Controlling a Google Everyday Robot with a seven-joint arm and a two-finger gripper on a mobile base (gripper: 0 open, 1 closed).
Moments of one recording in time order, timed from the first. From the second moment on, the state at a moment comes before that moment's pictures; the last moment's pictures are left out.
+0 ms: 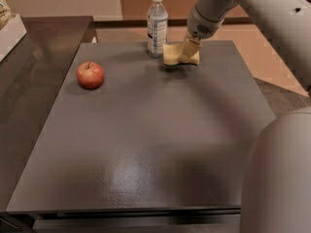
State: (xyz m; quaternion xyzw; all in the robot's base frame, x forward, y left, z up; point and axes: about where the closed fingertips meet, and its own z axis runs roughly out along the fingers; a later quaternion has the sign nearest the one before) arm 0.717 -0.110 0.899 -0.61 0.76 -0.02 0.24
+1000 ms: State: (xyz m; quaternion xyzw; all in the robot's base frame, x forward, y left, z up) arm 0.726 -0.107 0.879 -0.61 0.76 -0.02 0.23
